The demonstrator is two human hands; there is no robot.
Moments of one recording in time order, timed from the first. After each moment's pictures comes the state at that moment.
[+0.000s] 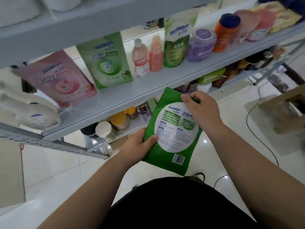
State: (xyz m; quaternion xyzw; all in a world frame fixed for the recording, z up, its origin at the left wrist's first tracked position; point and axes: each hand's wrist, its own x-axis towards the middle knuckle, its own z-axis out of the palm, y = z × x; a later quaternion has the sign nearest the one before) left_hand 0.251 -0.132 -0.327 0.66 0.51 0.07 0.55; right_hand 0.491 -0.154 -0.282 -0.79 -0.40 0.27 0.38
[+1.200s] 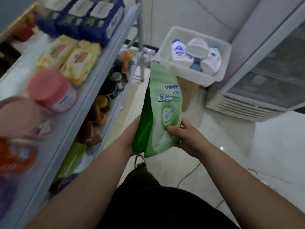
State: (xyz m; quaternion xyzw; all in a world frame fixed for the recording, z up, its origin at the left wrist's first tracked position) left_hand 1.031 -0.108 -0.337 0.34 0.29 -0.22 0.86; right_hand 1.086 -0.296 -0.353 -0.60 0.10 0.40 0.69
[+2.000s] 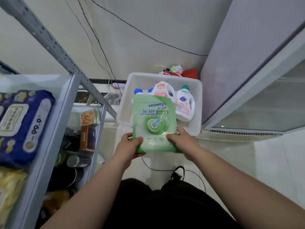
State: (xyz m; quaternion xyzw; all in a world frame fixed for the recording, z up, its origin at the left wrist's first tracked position) left_hand 1.476 -0.150 -0.407 0.60 0.40 -0.16 0.67; right_hand 1.519 -0.360 -0.410 -0.72 0.21 0.33 0.57
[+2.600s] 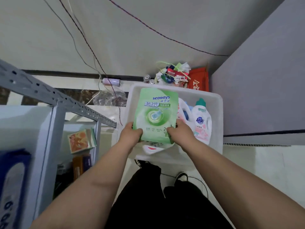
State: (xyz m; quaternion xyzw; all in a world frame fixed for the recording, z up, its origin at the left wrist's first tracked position) left_hand 1.733 -0.048 -0.504 0.69 0.37 -0.27 0.57; right_hand 1.751 -0.243 -0.450 -0.83 0.20 0.33 0.40
